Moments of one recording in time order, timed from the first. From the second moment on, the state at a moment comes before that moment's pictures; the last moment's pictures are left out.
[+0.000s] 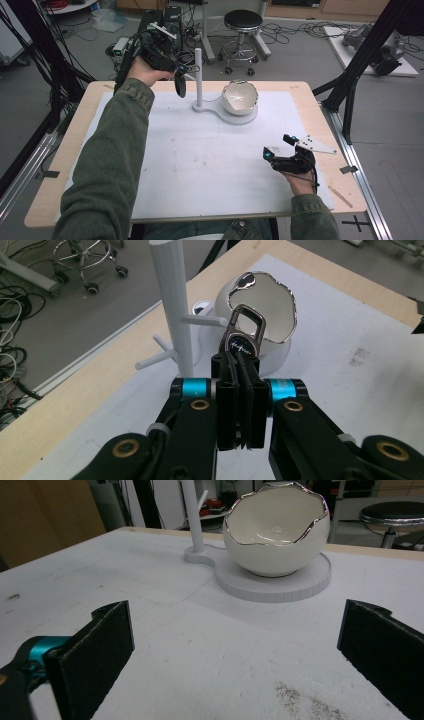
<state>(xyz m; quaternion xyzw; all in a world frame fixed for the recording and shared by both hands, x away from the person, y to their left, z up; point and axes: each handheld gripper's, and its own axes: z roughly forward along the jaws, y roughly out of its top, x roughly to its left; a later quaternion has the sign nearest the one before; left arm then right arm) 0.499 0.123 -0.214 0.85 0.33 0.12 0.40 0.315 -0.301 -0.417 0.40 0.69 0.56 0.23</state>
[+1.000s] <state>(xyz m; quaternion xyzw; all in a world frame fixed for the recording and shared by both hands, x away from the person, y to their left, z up) 0.518 0.108 -0.235 0.85 0.34 0.14 0.38 0.316 -0.301 -0.418 0.40 0.69 0.56 0.23</state>
